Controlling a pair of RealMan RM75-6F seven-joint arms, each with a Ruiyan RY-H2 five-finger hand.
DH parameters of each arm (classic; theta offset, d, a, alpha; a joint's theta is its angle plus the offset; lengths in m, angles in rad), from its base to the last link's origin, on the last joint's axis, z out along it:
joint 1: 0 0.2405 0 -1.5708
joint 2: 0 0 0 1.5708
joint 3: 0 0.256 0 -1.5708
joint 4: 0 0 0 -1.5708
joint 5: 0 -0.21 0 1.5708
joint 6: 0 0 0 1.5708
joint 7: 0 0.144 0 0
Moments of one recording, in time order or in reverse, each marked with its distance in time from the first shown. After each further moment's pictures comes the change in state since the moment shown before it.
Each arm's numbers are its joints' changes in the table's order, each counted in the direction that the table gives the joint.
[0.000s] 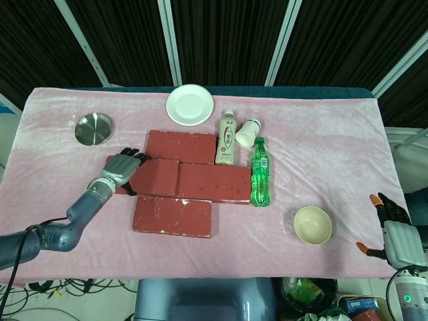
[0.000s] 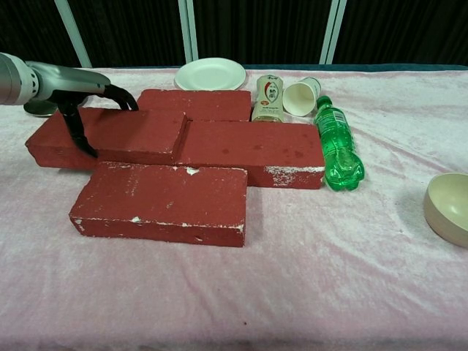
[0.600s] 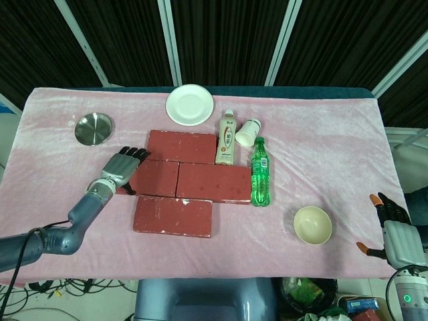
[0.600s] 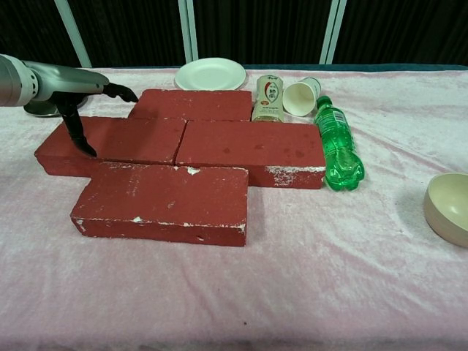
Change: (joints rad) left arm -0.005 -0.003 0.022 -0.041 0.045 0.096 0.074; right arm 0.001 -0.001 0.000 0.000 -0.004 -0.001 -0.008
